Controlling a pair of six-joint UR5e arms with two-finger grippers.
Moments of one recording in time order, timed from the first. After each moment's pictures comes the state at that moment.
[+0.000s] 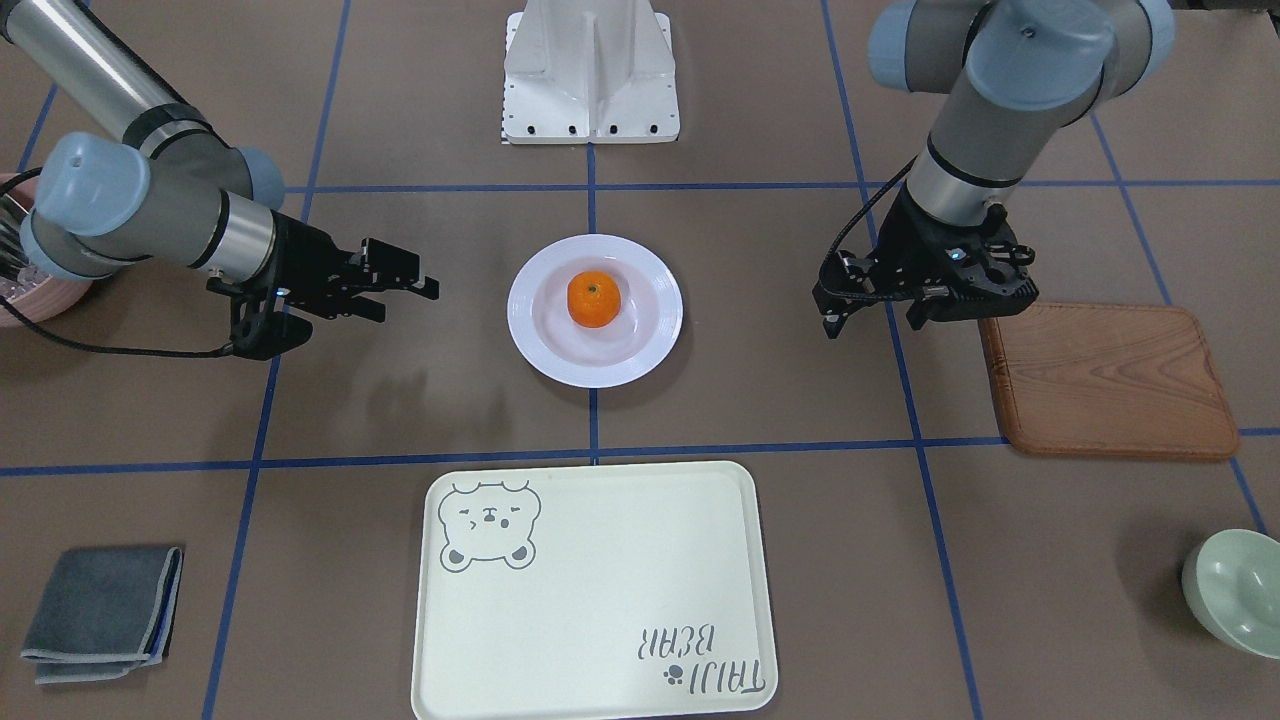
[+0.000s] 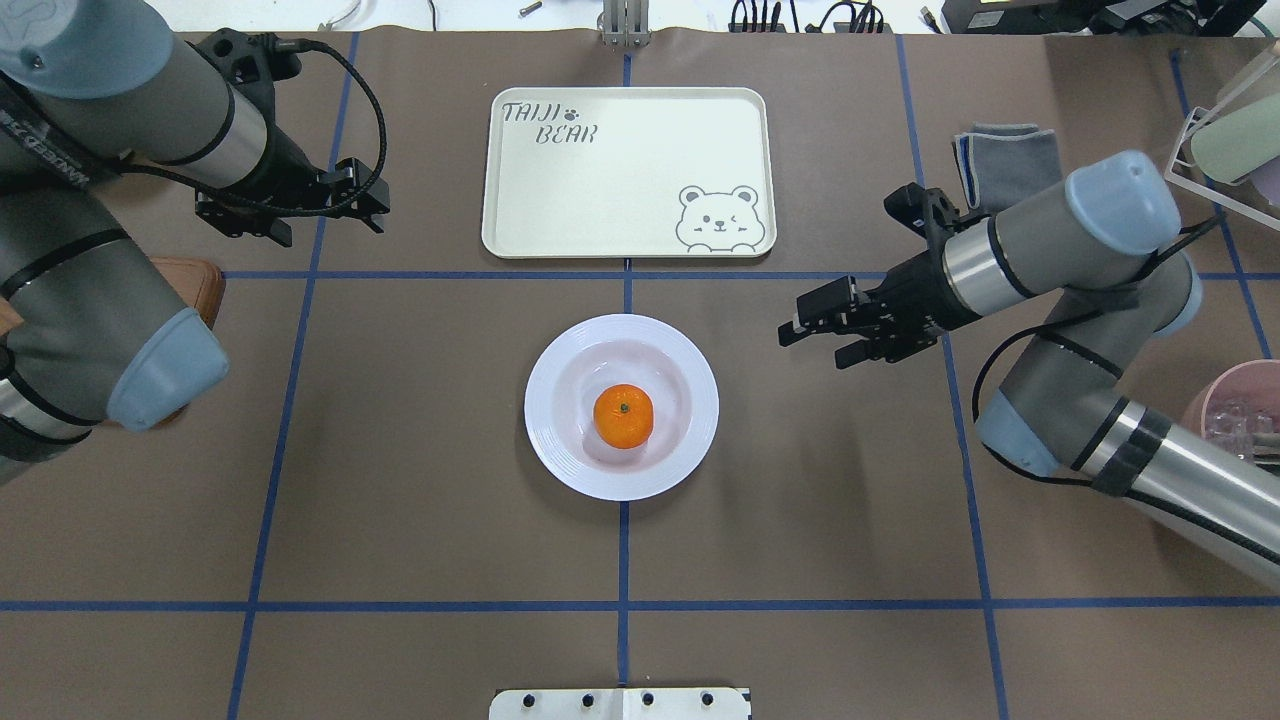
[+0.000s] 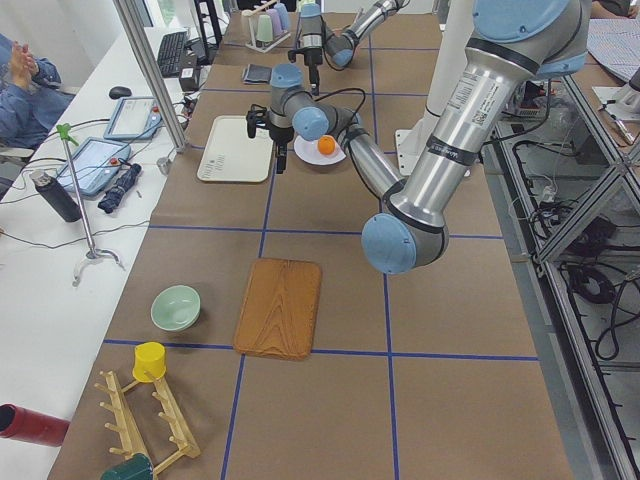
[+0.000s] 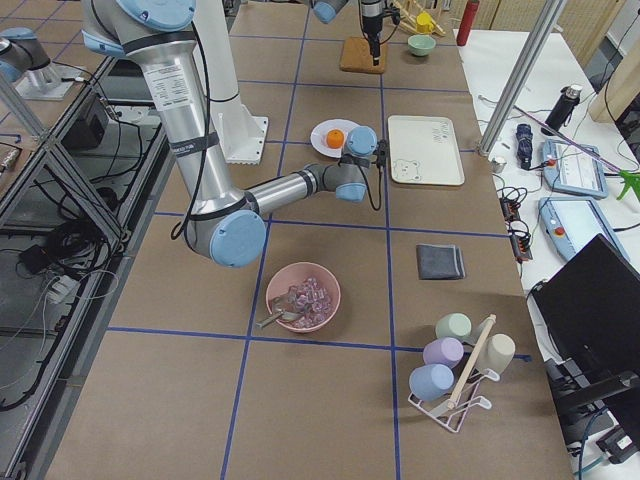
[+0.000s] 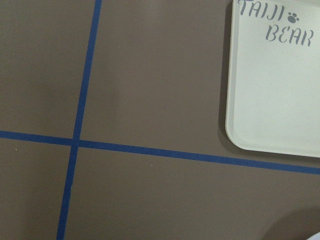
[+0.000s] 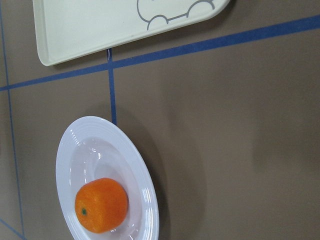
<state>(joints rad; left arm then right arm) -0.88 -2.05 -1.86 -1.58 -2.04 -1.10 0.75 -1.22 1.51 -0.46 2.34 1.52</state>
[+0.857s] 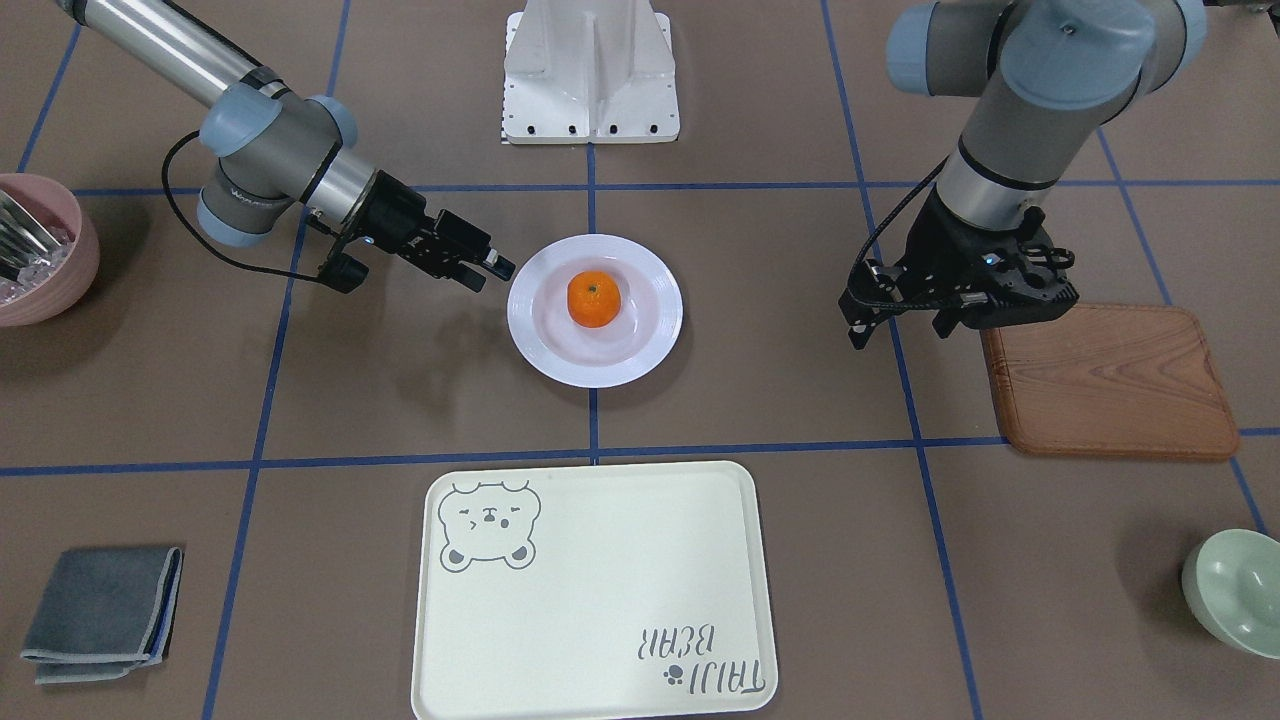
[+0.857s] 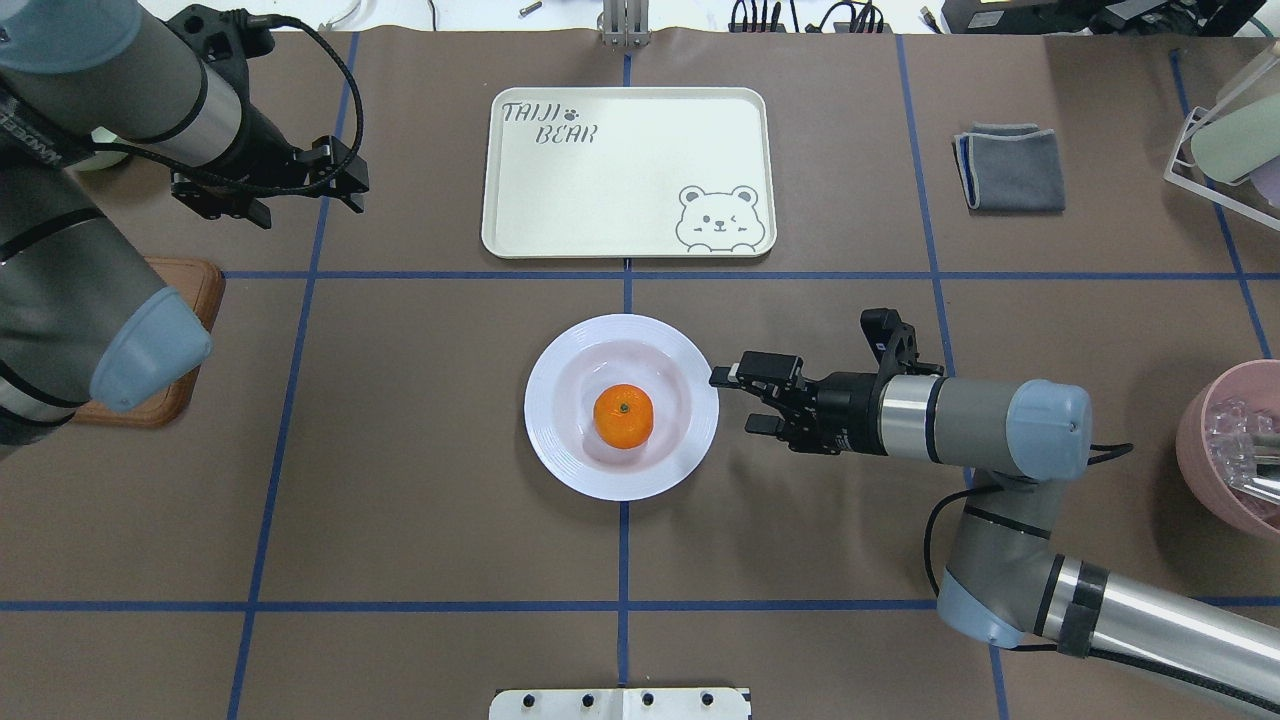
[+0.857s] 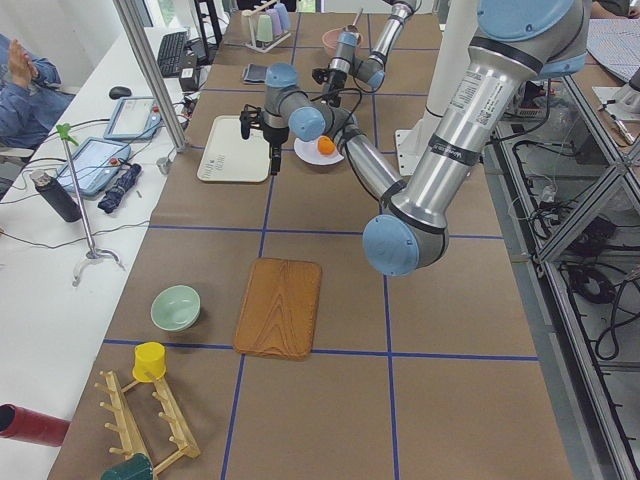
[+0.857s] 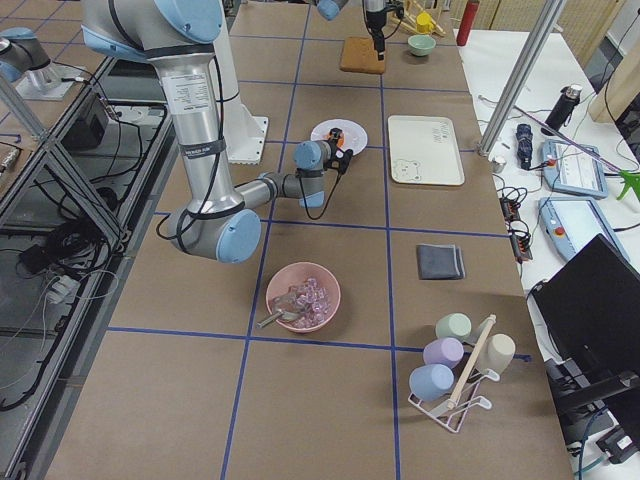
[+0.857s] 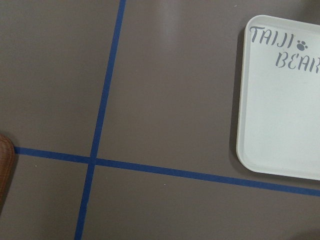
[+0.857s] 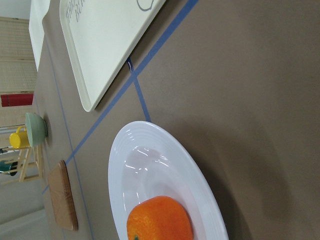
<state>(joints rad) -0.91 -2.04 -1.86 -1.58 -2.04 -1.10 0.44 -1.28 1.48 -0.07 1.69 1.97</state>
